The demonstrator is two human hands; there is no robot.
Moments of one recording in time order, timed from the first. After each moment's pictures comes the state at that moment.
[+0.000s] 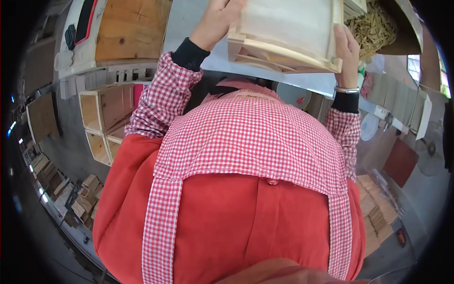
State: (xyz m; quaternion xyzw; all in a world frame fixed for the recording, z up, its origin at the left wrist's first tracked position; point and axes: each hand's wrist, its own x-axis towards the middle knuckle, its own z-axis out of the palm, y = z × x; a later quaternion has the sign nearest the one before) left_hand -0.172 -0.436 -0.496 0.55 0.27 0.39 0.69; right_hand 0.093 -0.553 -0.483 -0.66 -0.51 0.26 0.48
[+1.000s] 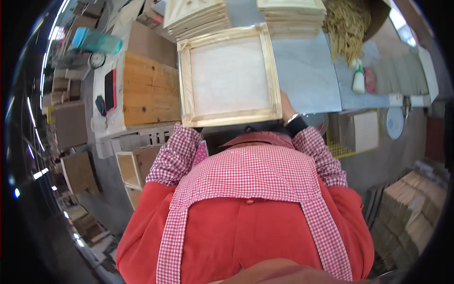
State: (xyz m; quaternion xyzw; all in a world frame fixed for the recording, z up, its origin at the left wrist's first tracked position) left_hand -0.271 -0.438 -0.624 0.45 0.32 0.35 0.75; right_hand 0.019 -0.576 -0.667 -0.66 -0.34 0.47 0.47
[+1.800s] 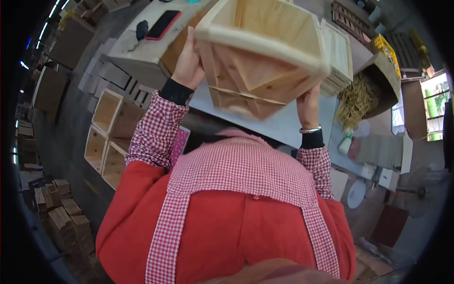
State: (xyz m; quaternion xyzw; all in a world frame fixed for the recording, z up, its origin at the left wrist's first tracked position) left_hand -0.305 -0.474 -0.413 0.38 0.23 0.50 0.75; right_hand -0.011 -0.547 -0.484 -0.37 -0.43 0.49 0.66
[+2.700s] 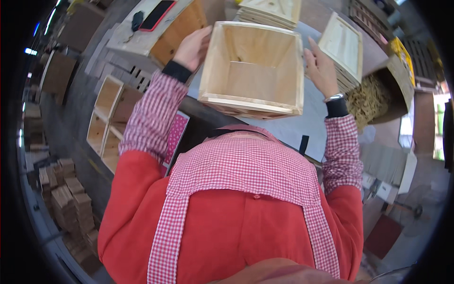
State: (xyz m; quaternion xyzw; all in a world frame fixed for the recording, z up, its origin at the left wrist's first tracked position) left_hand -0.284 -0.416 -0.463 0.35 0.45 0.51 0.64; right_hand 0.073 -0.459 -0.455 -0.58 -0.73 0.14 0.35
